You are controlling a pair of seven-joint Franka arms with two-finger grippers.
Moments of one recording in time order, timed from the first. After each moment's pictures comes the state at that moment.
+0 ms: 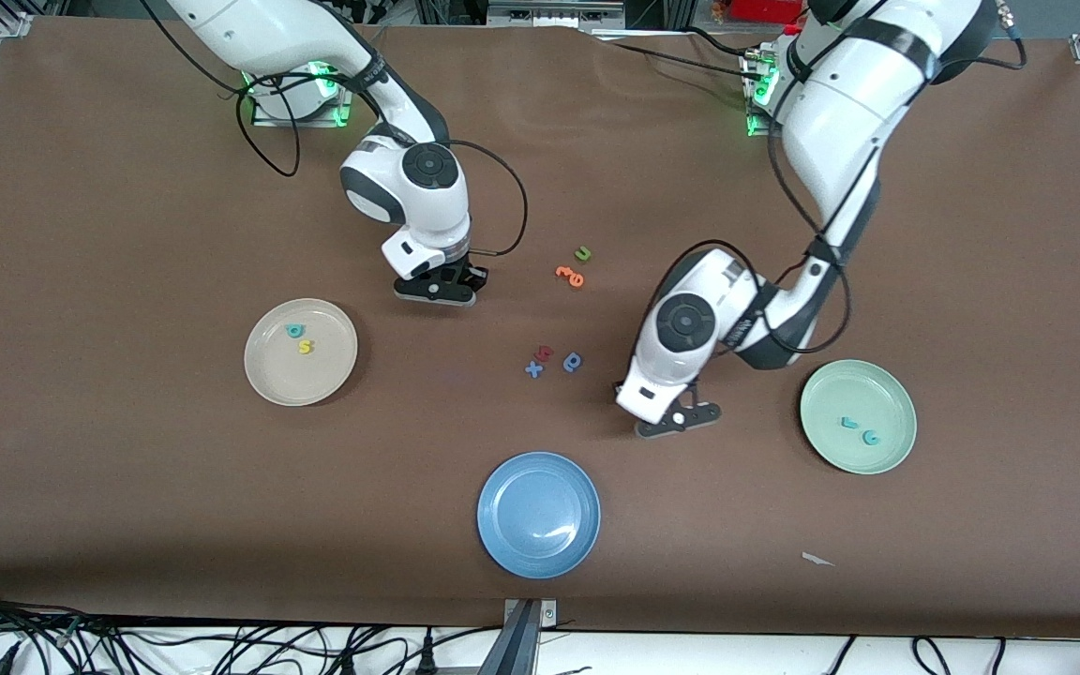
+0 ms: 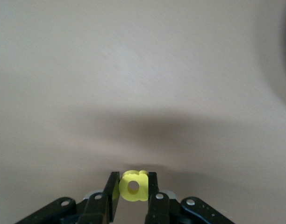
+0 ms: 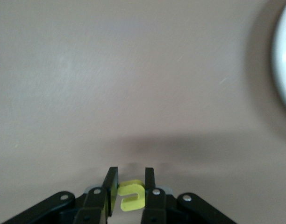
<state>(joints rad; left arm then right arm) -0.20 0.81 -0.31 -1.43 0.31 2.16 -0.81 0.27 0.47 0.41 -2.07 -0.55 2.47 1.13</state>
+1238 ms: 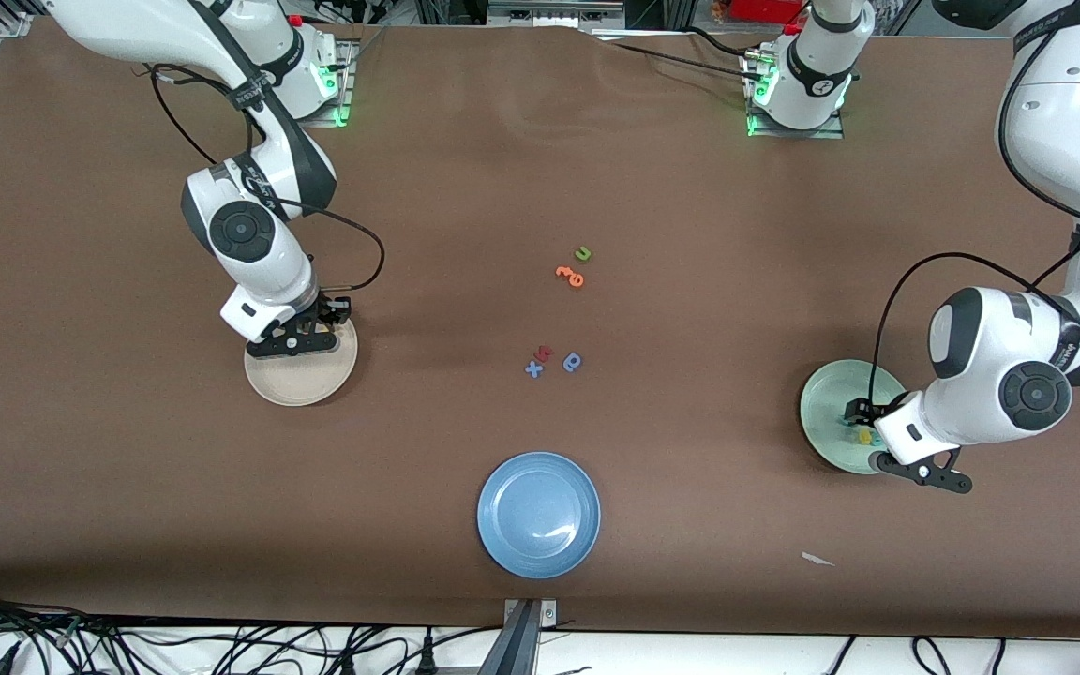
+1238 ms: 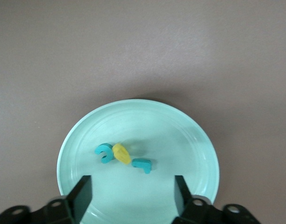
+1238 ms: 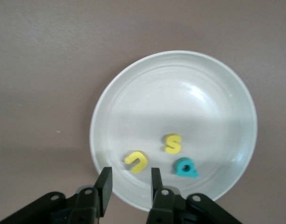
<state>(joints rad) 0.25 0.73 -0.32 -1.45 0.29 2.05 0.13 -0.07 0.36 0.40 -2.08 -0.32 2.35 0.42</state>
